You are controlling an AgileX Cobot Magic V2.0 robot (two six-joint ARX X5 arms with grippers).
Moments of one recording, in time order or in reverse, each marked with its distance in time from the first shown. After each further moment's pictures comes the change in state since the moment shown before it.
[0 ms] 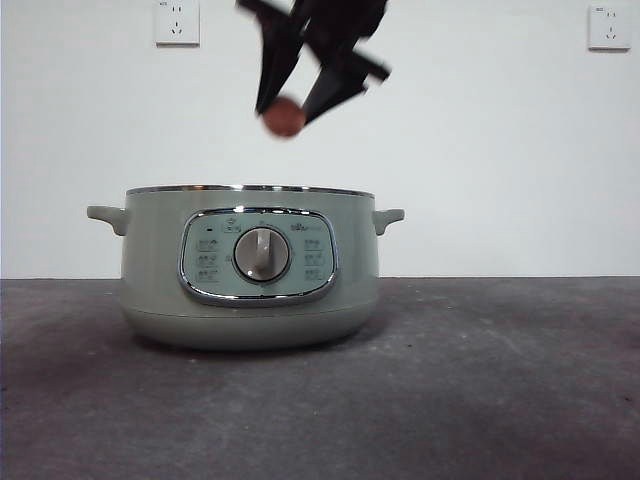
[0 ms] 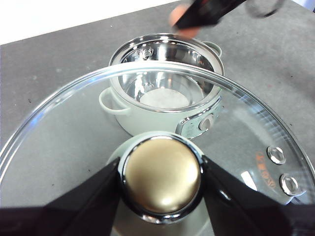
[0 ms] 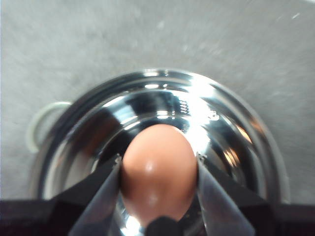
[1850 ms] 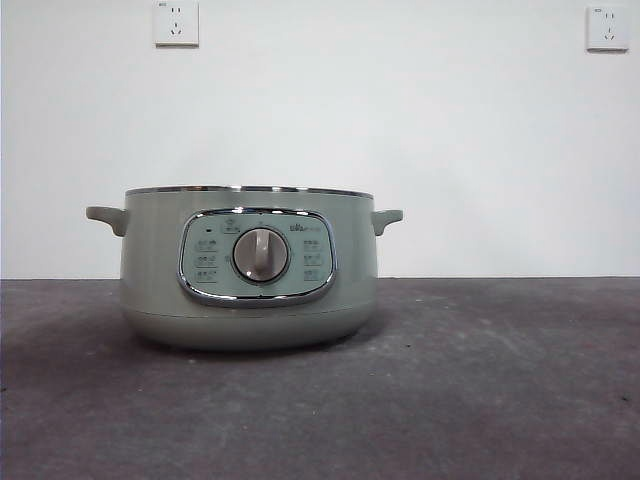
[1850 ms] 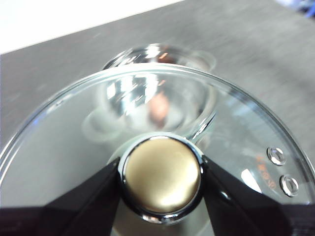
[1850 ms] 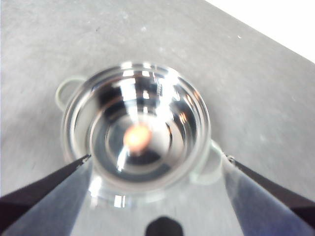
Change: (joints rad) left arm 0.000 0.148 0.000 0.158 0.072 0.038; right arm 0.061 -0.184 0.389 -0.591 0.176 -0.098
